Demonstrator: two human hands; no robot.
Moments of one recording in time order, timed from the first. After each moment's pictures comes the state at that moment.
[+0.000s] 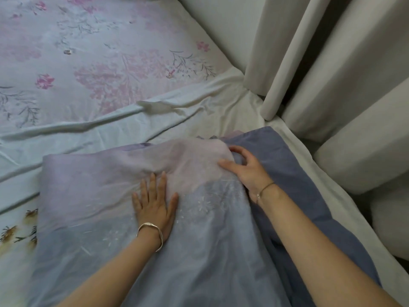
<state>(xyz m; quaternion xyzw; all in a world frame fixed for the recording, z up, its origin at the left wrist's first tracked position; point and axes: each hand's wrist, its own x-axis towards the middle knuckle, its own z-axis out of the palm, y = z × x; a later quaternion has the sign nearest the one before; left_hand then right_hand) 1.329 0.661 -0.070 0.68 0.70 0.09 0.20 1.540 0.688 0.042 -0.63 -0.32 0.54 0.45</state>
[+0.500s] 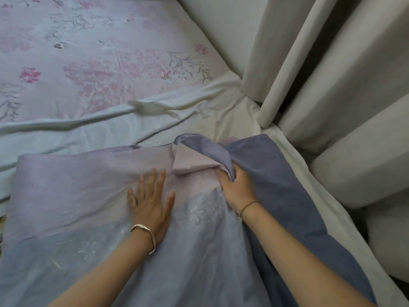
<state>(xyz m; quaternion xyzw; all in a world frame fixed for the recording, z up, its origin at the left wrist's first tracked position) 1.349 0.677 -0.062 0.69 0.67 0.15 0.21 1.540 0.692 0.011 -0.71 -0.44 0.39 0.38</state>
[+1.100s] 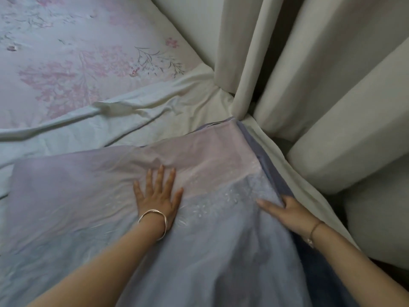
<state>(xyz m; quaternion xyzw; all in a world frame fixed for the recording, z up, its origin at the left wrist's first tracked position) 1.424 0.705 -0.094 0.76 0.64 -0.02 0.12 1.691 0.611 0.023 -0.77 -0.34 0.50 0.22</state>
